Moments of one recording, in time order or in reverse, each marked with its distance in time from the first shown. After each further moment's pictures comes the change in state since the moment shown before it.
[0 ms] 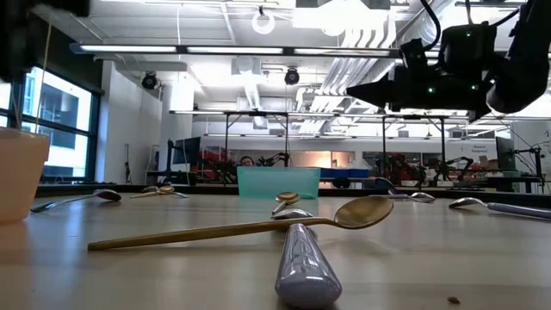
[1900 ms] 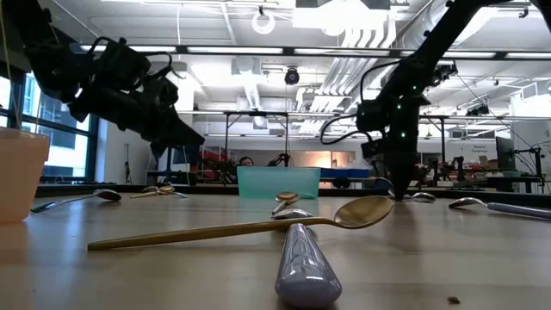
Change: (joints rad) left arm 1.335 0.014 -0.652 1.436 0.681 1.122; right arm -0.385 0.368 0.797 -2.017 0.145 -0.270
